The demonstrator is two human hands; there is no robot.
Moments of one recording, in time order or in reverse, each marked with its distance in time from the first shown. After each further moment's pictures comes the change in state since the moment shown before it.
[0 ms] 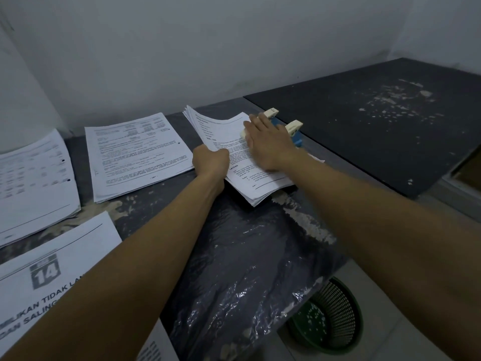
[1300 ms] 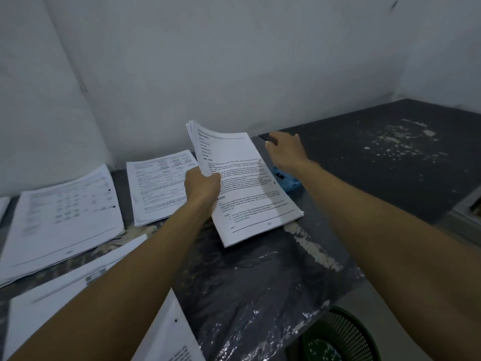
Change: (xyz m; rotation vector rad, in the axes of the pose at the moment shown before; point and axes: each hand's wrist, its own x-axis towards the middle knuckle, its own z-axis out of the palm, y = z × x) left_hand -0.022 0.054 -0.068 0.065 -0.017 0.124; right_hand 0.005 -0.010 -0.071 0.512 0.204 0.236
